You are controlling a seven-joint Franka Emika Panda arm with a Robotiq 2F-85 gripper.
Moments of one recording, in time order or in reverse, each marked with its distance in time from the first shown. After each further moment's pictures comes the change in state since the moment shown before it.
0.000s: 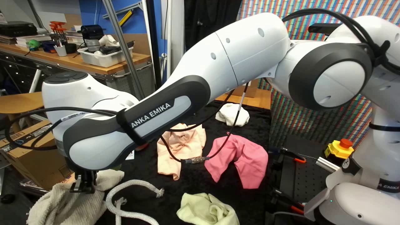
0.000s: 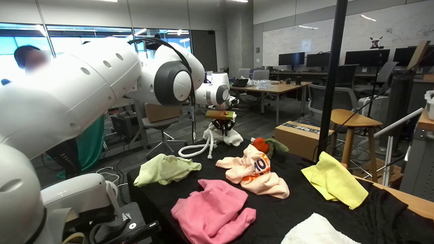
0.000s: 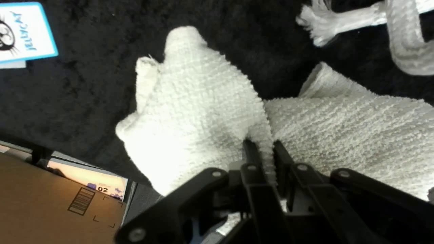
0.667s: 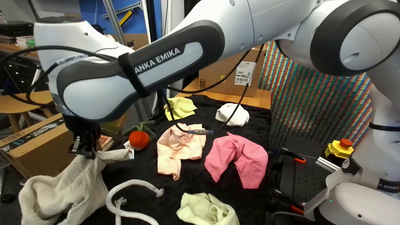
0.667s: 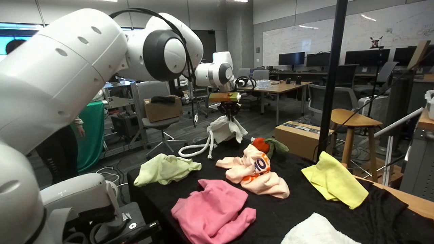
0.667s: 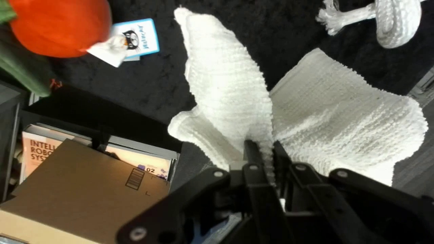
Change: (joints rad) arm -0.017 -0.200 -0.055 -0.119 -0.003 -0.058 0.039
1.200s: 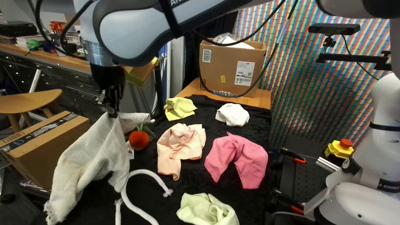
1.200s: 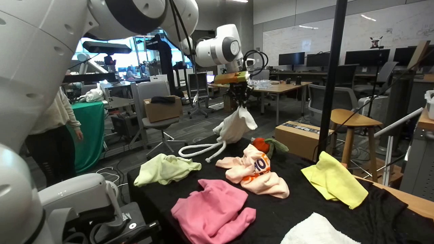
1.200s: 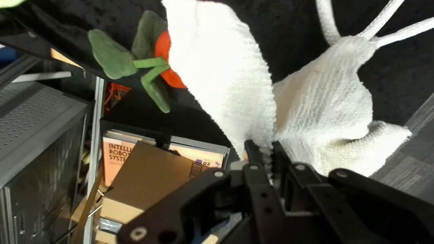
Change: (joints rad) arm -0.052 -0.319 -0.072 -0.312 -0.001 0.029 0.023
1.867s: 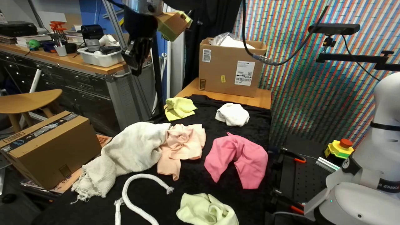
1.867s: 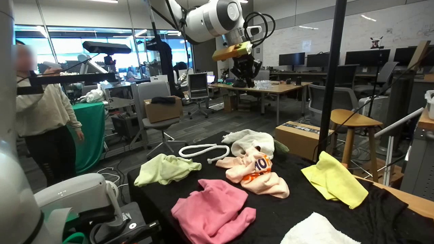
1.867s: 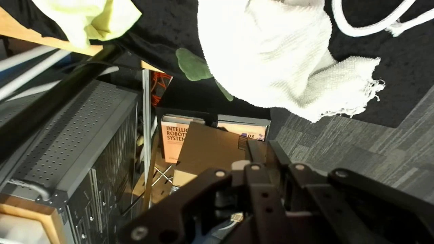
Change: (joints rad) arm -0.090 -0.341 0.004 -0.291 -0.056 0.064 0.086
